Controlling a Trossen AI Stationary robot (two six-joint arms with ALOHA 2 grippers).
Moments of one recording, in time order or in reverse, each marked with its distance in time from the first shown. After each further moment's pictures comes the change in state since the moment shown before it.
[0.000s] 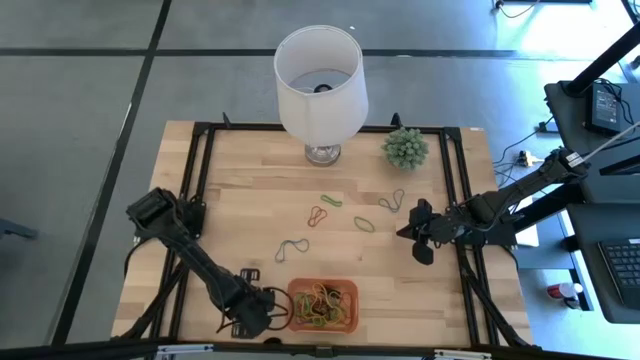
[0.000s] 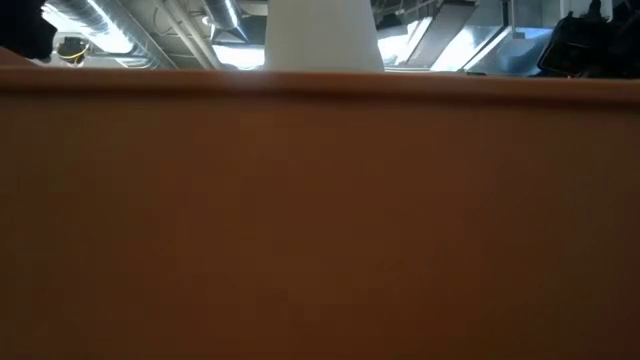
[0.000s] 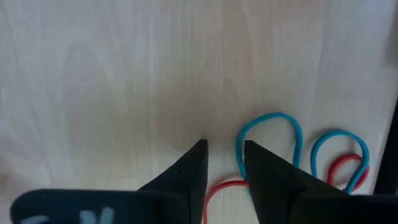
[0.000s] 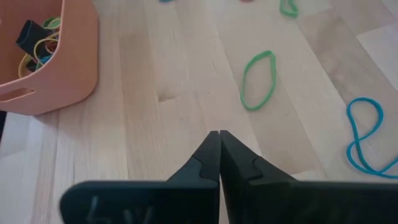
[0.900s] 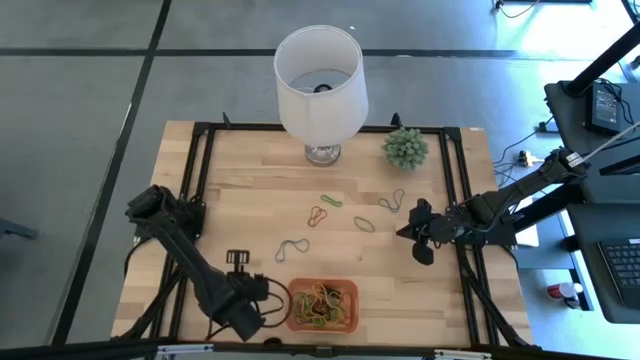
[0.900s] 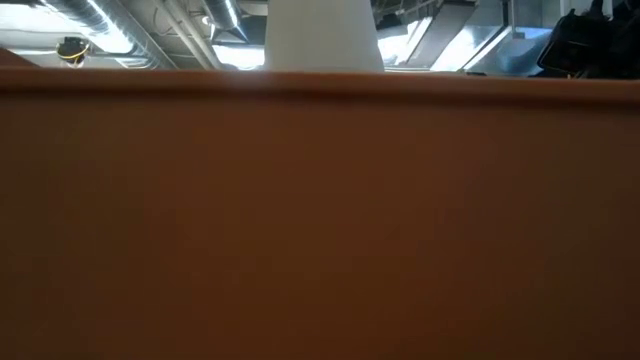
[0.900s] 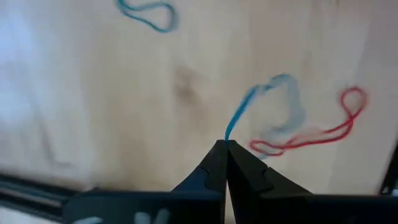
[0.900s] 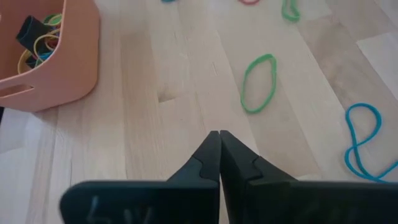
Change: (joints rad) left arm 0.001 -0.063 0.451 -0.775 -0.192 -0.035; right arm 0.000 0.002 0.000 0.007 0.002 -0.032
